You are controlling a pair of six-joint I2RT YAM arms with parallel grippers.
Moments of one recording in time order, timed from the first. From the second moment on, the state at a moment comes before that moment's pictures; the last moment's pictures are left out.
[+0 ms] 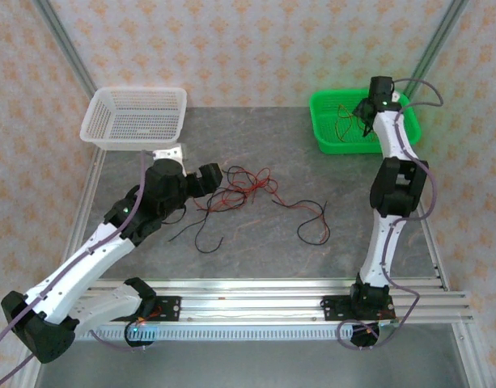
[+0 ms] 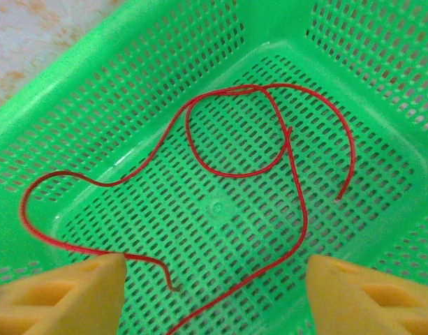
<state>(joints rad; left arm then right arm) -0.56 0.99 0.99 -0.49 -0.18 -0.70 -0.12 2.22 2.09 -0.67 0.18 0.52</state>
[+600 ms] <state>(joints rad) -0.58 1.27 0.99 -0.52 -0.15 -0.76 0.09 1.27 1.30 -0.58 0.17 0.48</state>
